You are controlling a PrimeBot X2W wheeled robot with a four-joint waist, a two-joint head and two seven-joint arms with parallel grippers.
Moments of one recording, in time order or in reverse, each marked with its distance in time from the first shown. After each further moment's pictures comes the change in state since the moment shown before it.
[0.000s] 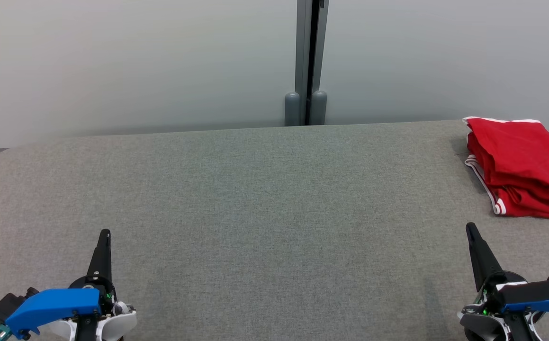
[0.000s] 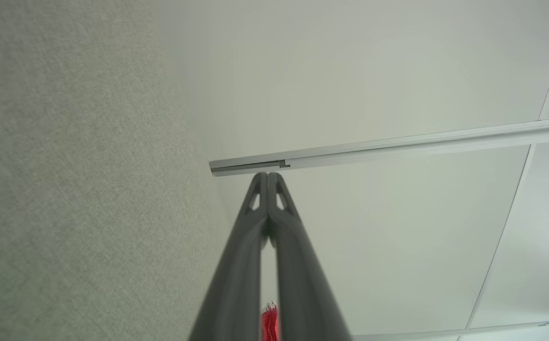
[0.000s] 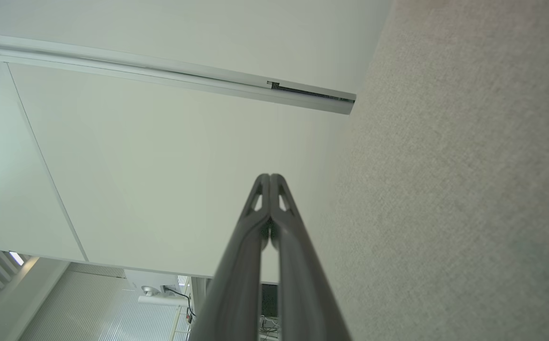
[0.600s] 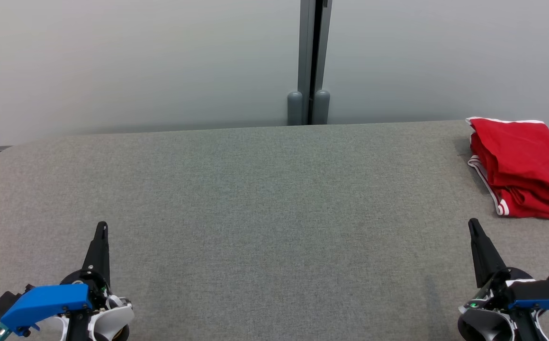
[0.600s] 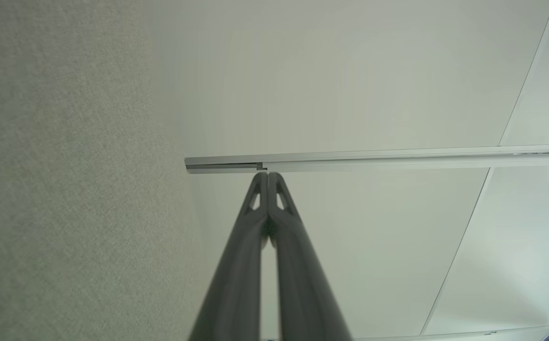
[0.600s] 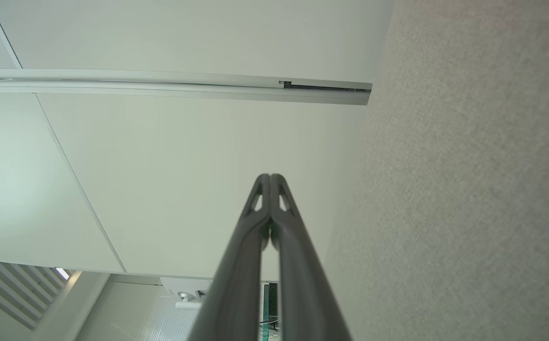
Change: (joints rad) left arm -0.017 -0.007 0.022 -0.012 -0.114 -0.010 0.033; right arm -0.010 -0.001 -0.006 -0.002 0.133 0.000 0.016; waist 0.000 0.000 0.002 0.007
